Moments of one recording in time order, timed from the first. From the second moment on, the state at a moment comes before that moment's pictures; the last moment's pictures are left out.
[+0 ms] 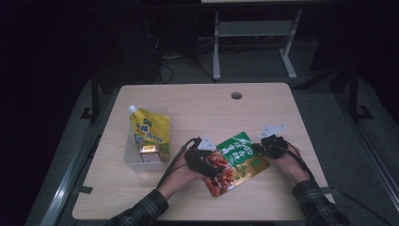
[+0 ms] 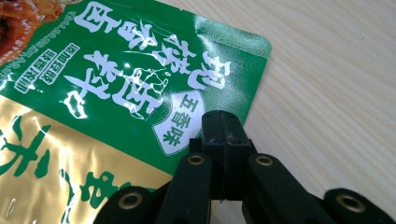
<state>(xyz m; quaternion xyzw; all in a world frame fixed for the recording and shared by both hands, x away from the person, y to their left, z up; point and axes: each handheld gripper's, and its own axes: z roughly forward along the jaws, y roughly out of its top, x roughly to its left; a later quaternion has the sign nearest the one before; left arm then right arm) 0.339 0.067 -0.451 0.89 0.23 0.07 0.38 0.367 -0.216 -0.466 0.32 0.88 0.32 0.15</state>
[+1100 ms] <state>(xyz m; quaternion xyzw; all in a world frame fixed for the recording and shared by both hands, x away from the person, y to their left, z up) 0.359 0.056 -0.461 0.92 0.20 0.06 0.33 0.302 -0.244 -0.442 0.35 0.84 0.39 0.11</state>
